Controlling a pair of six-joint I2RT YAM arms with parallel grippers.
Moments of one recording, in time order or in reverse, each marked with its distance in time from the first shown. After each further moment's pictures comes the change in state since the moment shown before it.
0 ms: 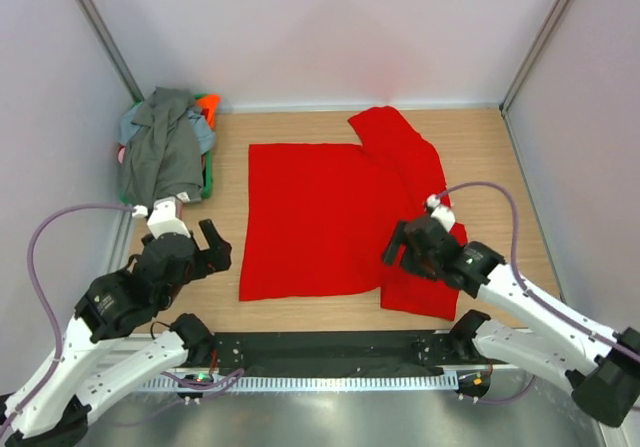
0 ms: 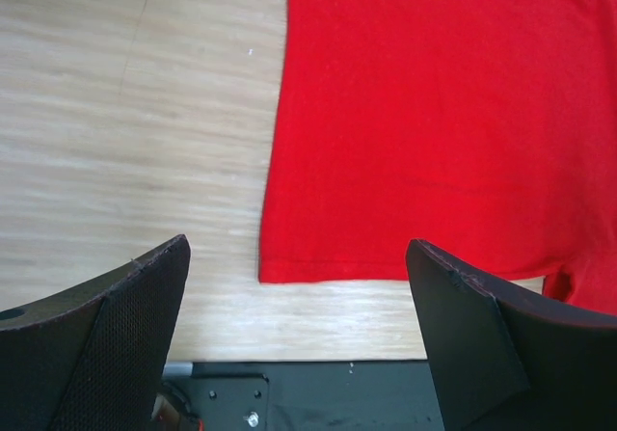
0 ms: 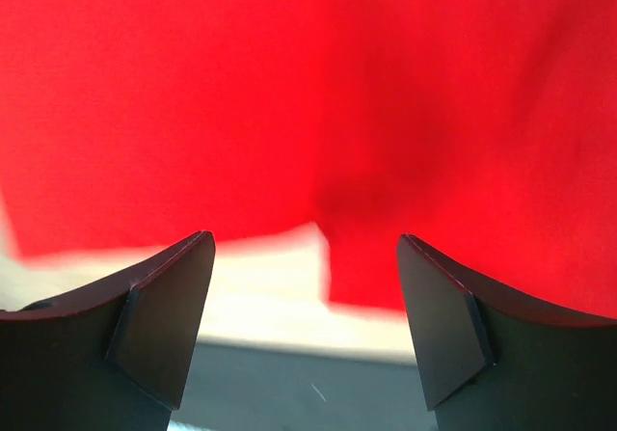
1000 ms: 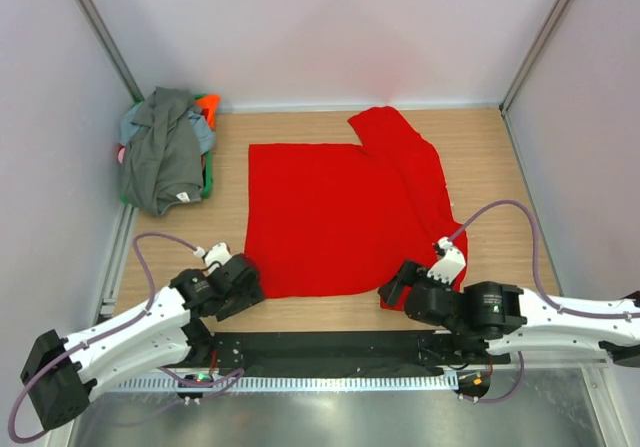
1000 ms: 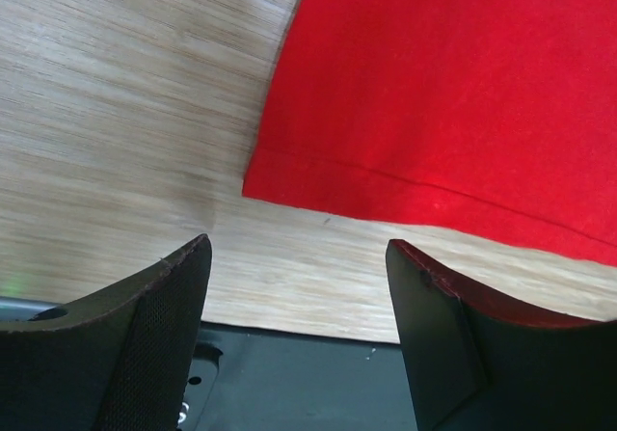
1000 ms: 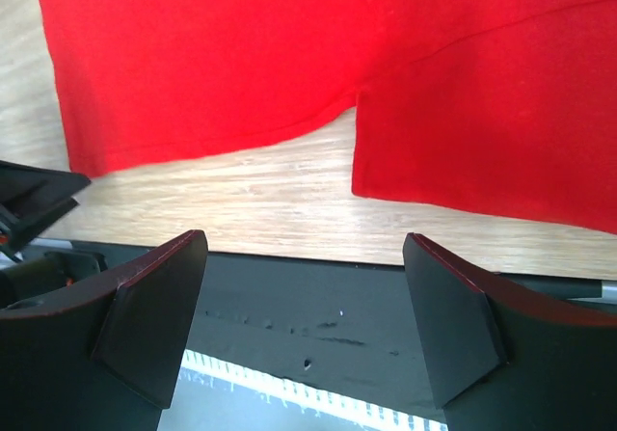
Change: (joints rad) left arm -0.069 0.249 -0.528 0.242 0.257 -0.482; right arm 0.780 -0.213 -0.132 -0.309 0.384 0.668
